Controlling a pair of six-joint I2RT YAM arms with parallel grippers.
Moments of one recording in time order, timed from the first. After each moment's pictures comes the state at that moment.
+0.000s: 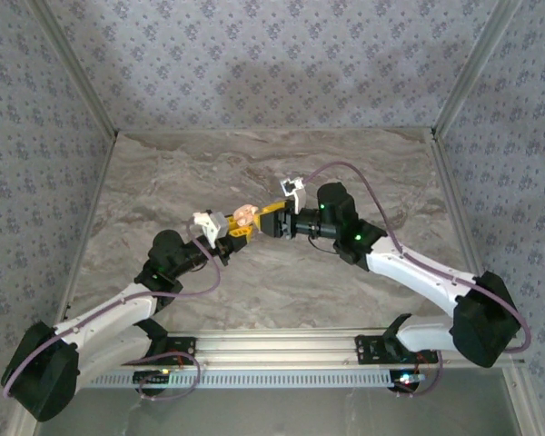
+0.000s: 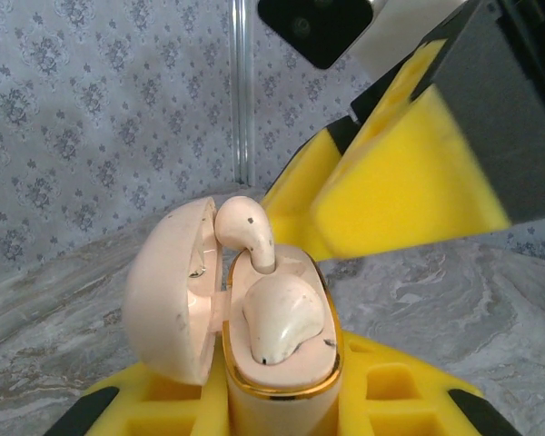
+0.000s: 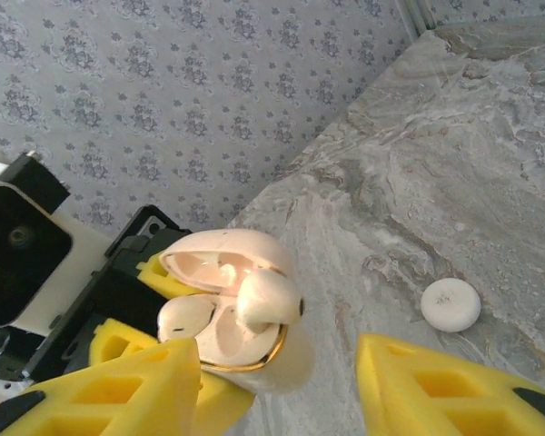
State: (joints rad) left arm -0.62 0.93 0.33 0.65 0.40 -0.05; right arm 0.73 1.25 0.86 0.18 -0.49 0.48
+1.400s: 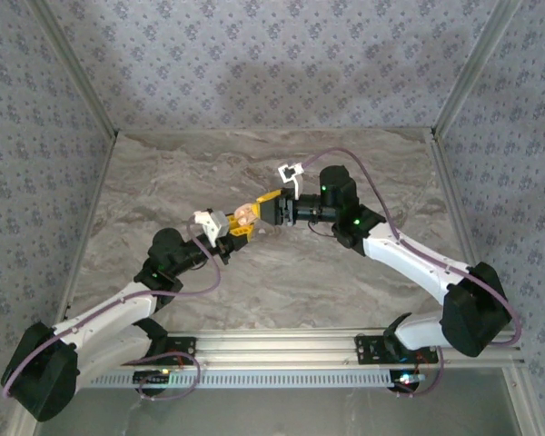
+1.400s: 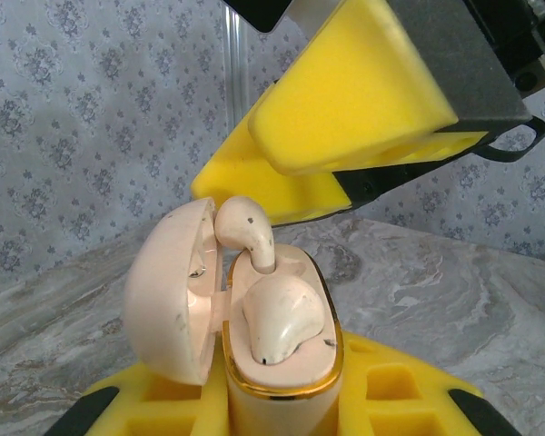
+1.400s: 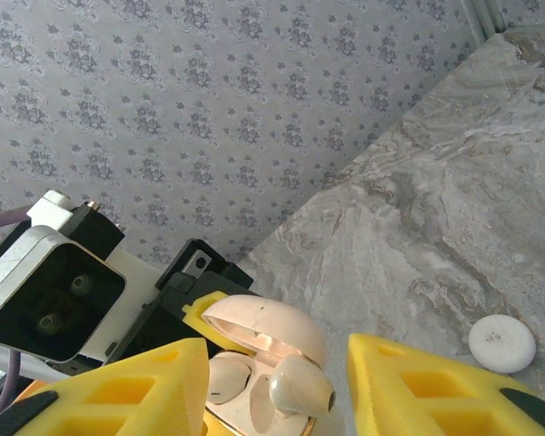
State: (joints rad) left arm -0.62 0.93 0.35 0.64 0.42 -0.03; right arm 0.66 1.35 0.97 0.20 -0.69 0.51
